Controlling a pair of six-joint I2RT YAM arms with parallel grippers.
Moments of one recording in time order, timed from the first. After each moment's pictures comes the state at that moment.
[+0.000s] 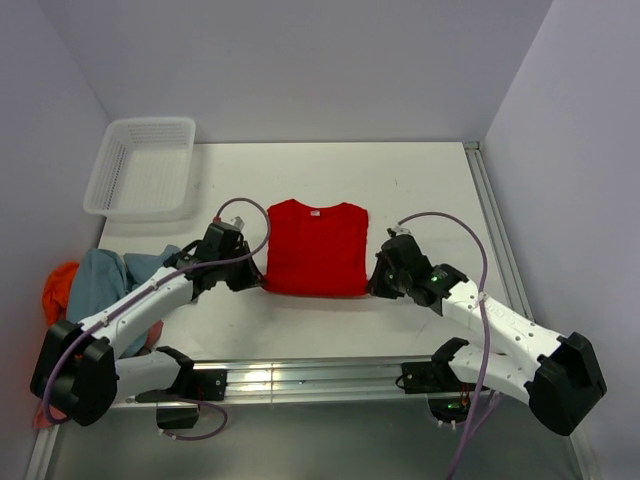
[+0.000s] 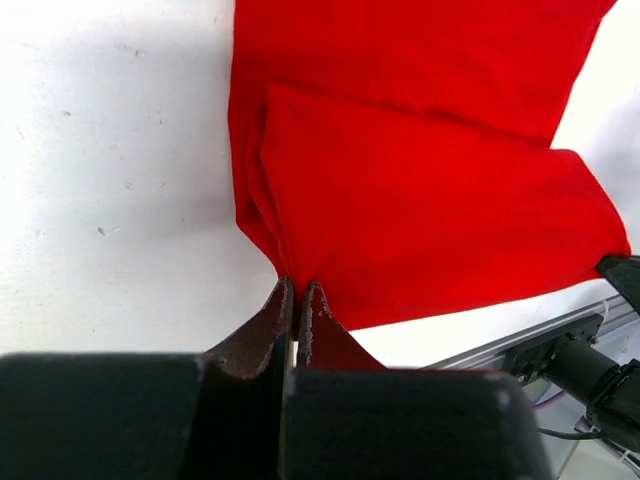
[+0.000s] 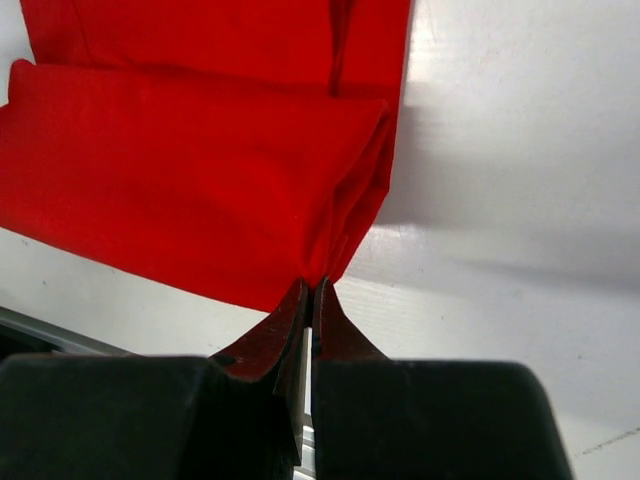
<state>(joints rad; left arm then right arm) -0.50 1.18 0.69 -0.43 0.14 -0.80 0.63 0.98 0.59 -0.50 0.03 0.75</state>
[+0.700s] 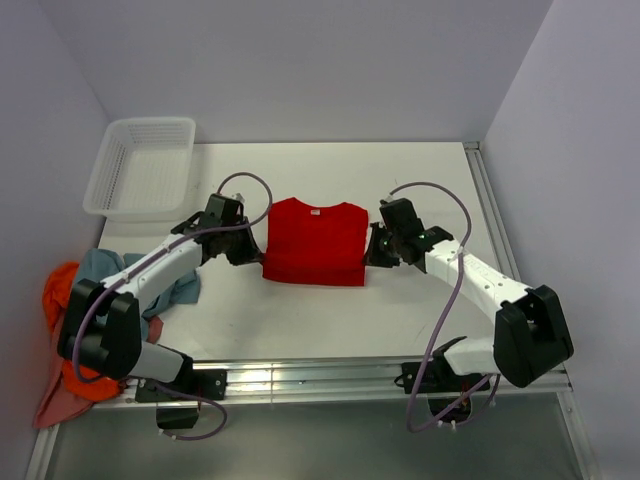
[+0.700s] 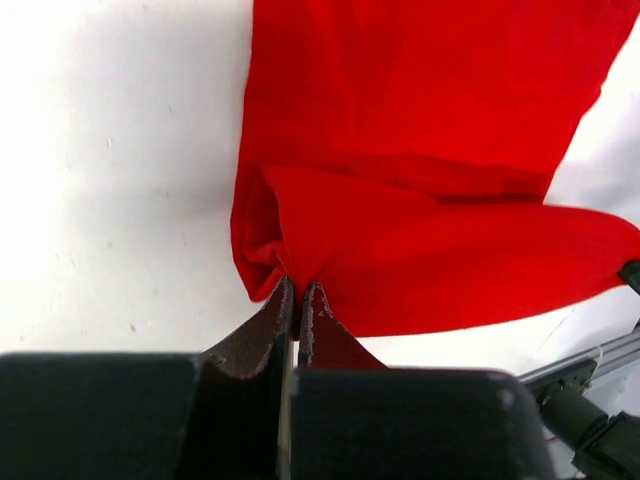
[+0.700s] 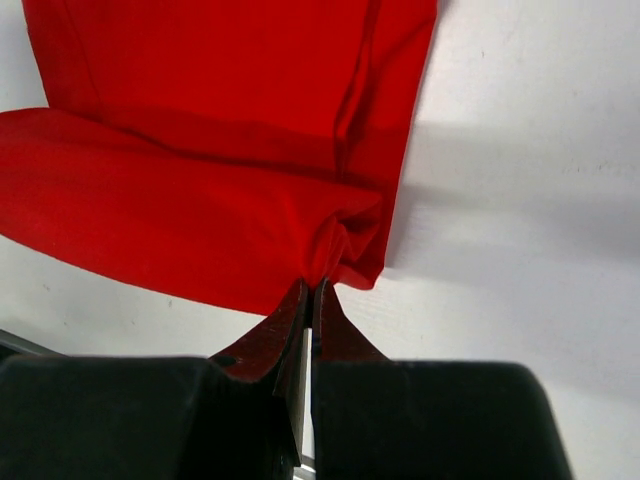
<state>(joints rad) -0.40 1.39 0.90 -0.45 0.17 -0.69 0.45 1.29 0.83 -0.48 -0.11 0.57</state>
